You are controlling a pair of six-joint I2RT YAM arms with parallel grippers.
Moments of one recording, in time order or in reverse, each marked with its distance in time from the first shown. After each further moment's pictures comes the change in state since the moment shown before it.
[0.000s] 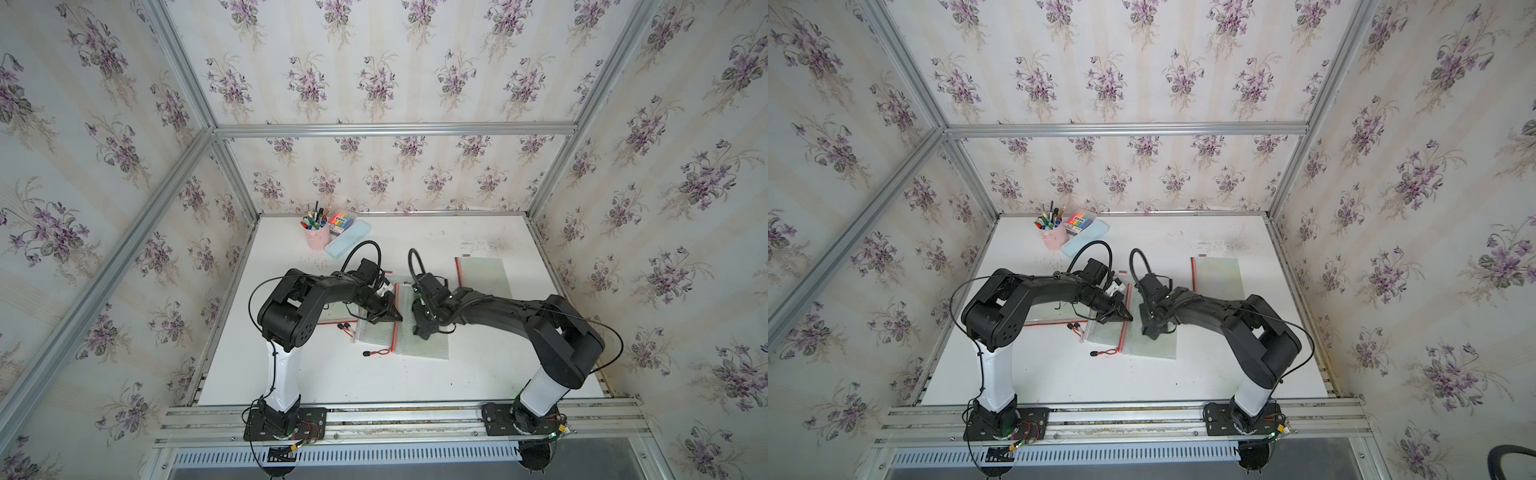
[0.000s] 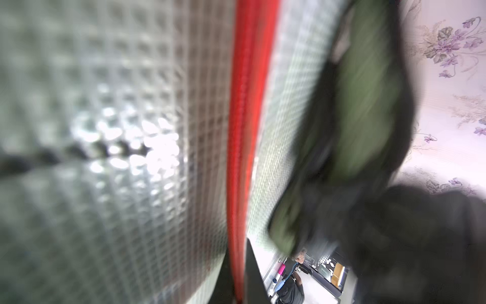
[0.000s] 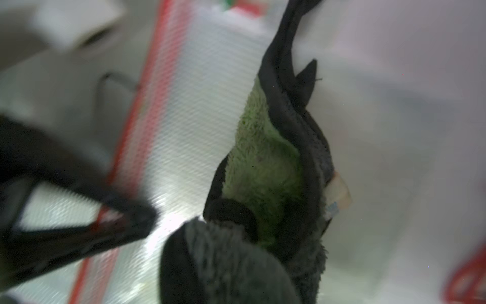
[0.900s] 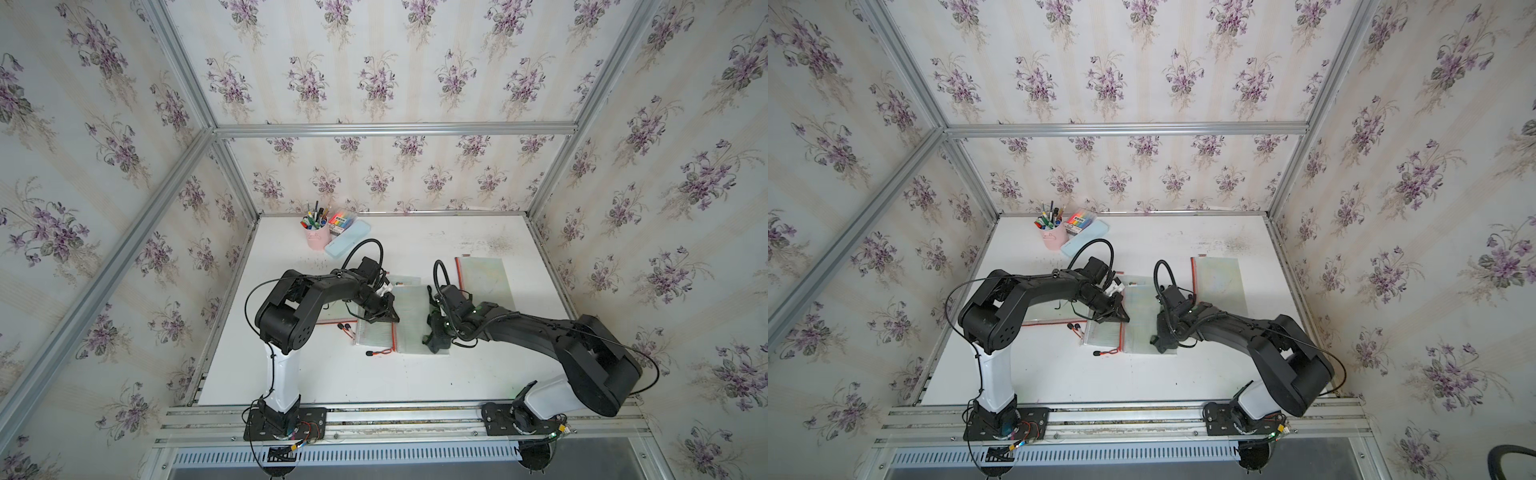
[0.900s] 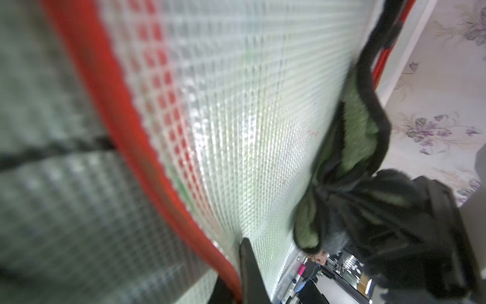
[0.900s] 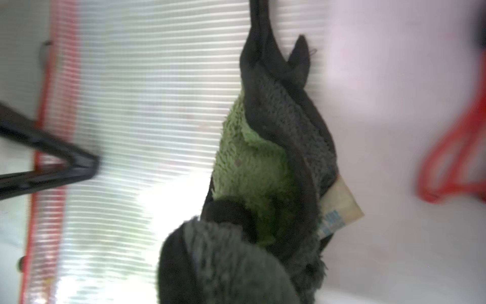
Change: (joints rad) left arm -0.002 -0.050 0.037 -0.167 -0.114 0.112; right arm -0.183 -0.253 -0.240 -0.029 -0.021 0.125
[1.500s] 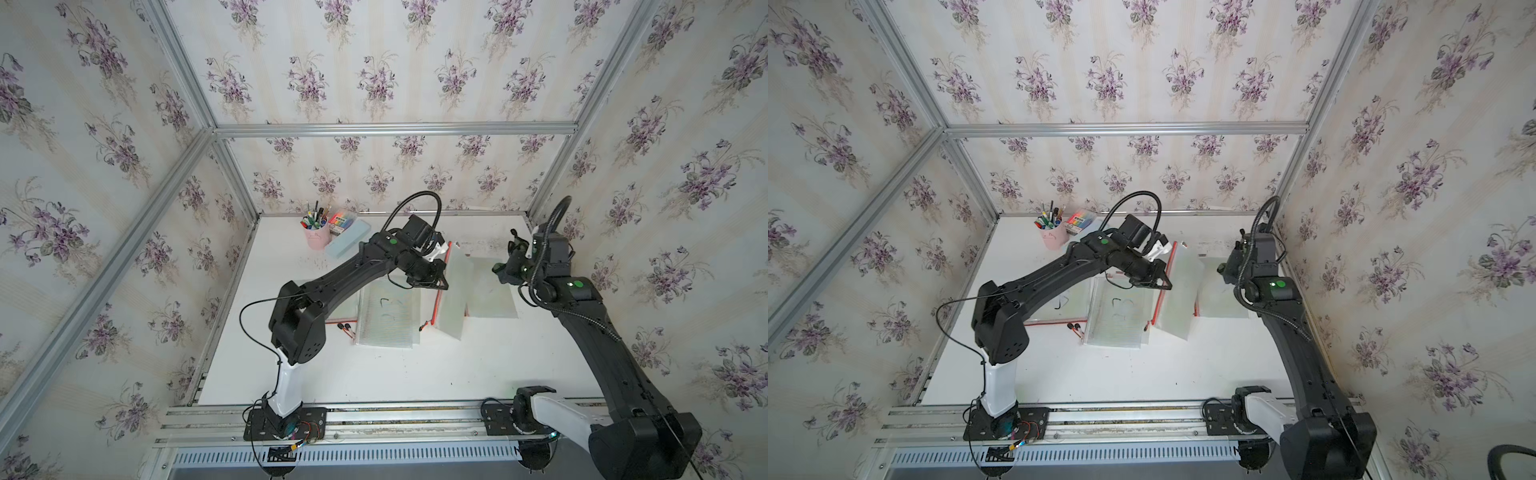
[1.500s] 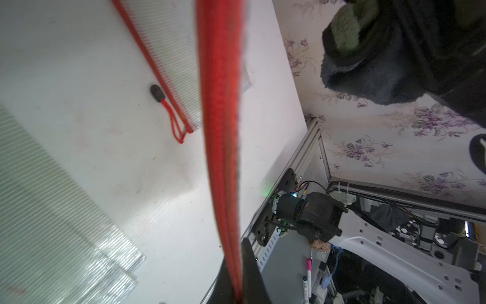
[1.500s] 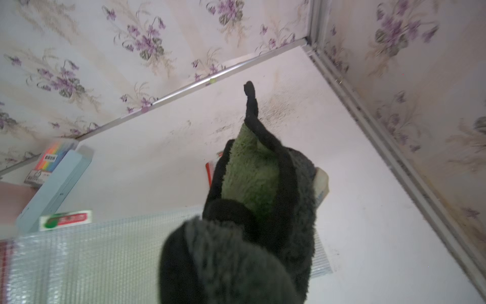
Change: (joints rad) left arm -0.270 0.093 0.804 -0.335 -0.056 0.023; right arm -0.604 -0.348 0.365 -0.193 0.123 -0.254
